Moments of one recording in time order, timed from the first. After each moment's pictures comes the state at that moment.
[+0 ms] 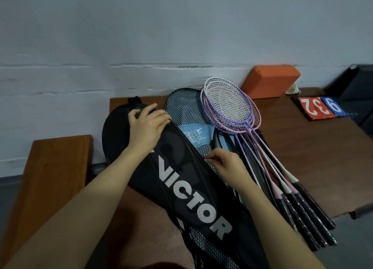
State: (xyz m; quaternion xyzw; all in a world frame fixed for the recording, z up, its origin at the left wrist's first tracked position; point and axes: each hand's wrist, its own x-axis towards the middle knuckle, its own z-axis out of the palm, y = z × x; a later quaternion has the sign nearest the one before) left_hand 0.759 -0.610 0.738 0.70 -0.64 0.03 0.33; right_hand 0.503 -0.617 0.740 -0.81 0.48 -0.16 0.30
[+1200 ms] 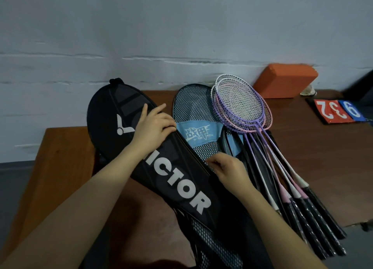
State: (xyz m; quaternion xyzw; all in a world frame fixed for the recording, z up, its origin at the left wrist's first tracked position) left_hand 0.769 -0.594 0.731 0.67 -0.67 -0.06 0.30; right_hand 0.510 -0.604 0.722 -0.86 0.41 -0.19 0.23
